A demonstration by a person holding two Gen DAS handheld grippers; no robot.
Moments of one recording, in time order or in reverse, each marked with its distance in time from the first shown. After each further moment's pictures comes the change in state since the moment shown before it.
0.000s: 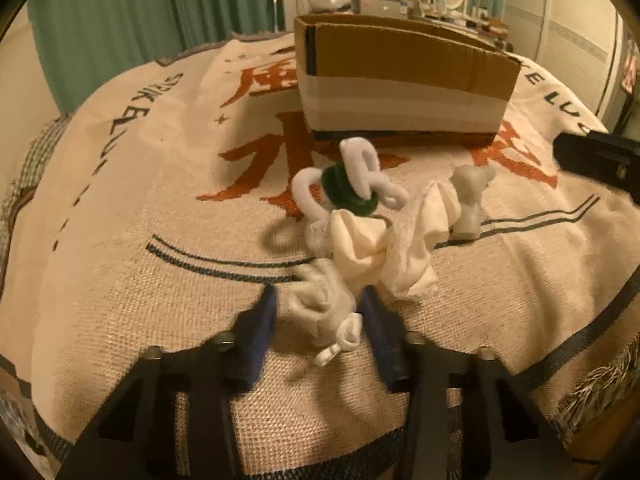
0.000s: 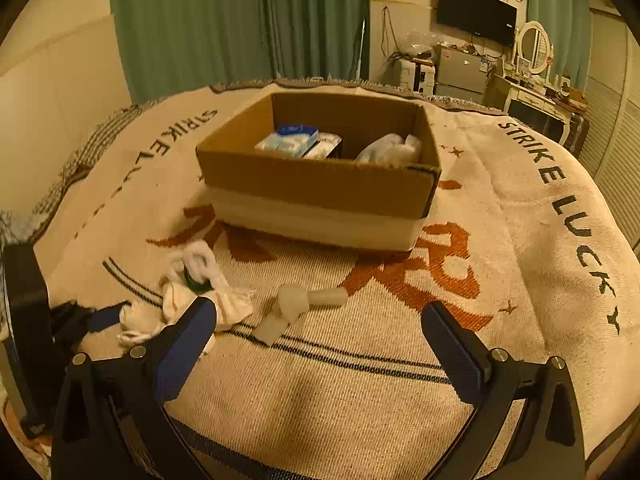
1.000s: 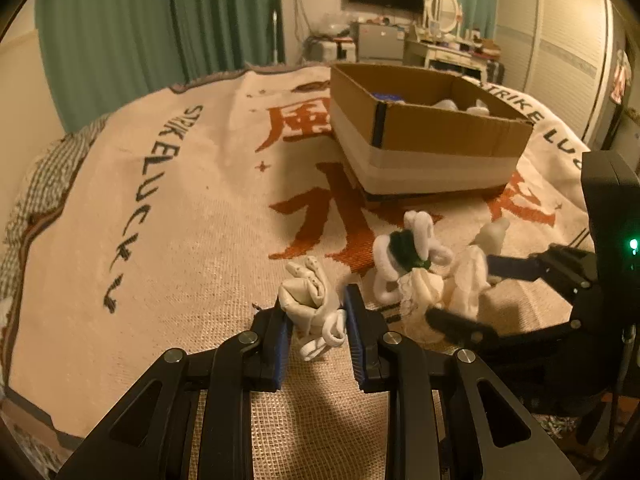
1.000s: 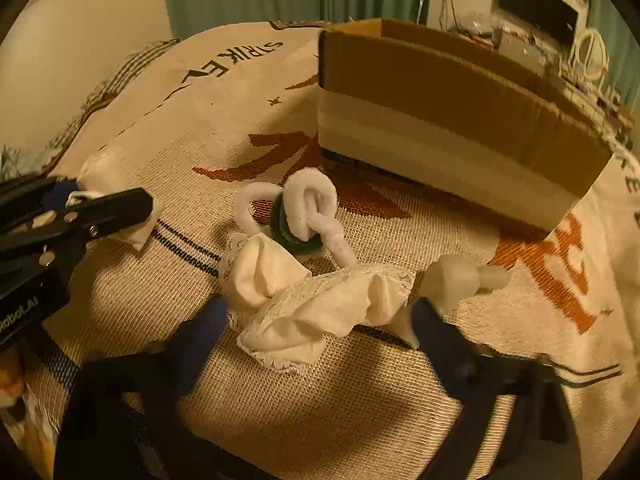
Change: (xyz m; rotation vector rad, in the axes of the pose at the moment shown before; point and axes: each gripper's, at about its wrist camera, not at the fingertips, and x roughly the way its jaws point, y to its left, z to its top) left arm -0.030 0.060 0.028 0.013 -0.088 -0.022; right arm 0.078 0.090 -0.016 -0.090 0.144 0.113
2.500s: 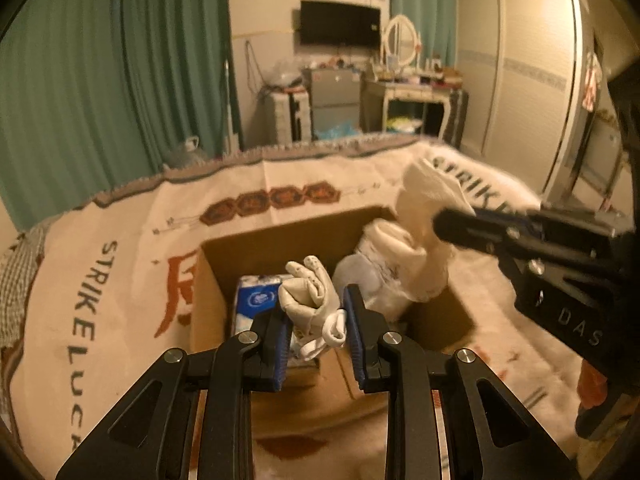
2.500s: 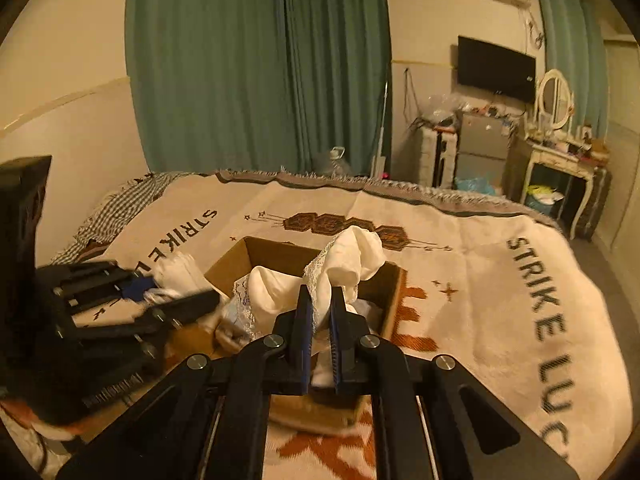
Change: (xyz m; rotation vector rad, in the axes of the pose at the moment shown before) left arm 0.051 -0.113 0.187 0.095 -0.130 -0.078; right arm -0.107 -0.175 0.147 0.023 -0.365 0.005
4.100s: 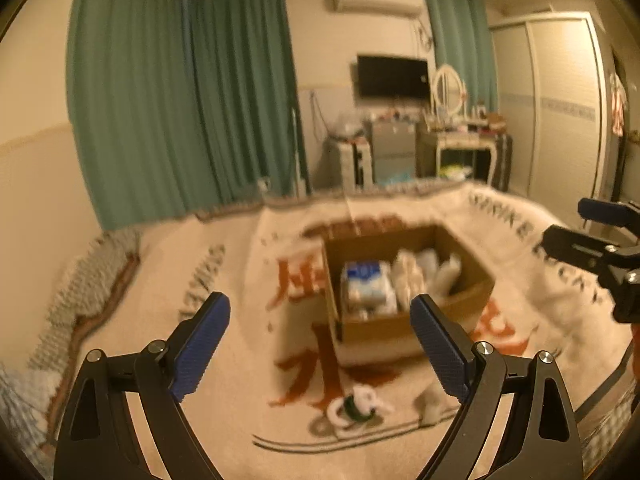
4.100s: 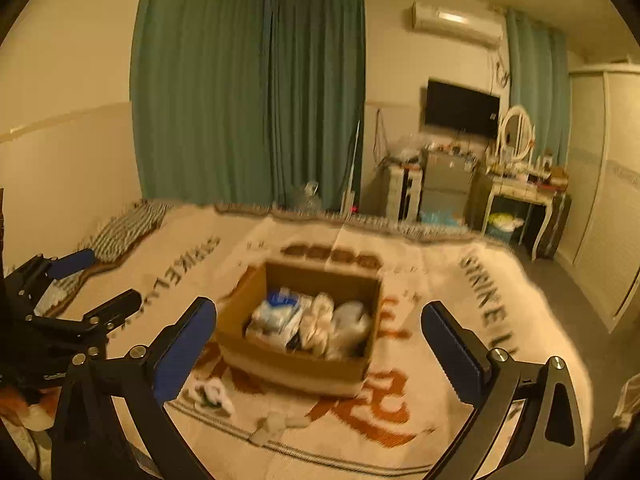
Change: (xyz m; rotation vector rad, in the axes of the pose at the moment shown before) left arm -0.138 0.043 -0.080 -0.066 -0.188 0.193; right arm -0.122 0.078 -0.040 0.005 -0.096 -0.141
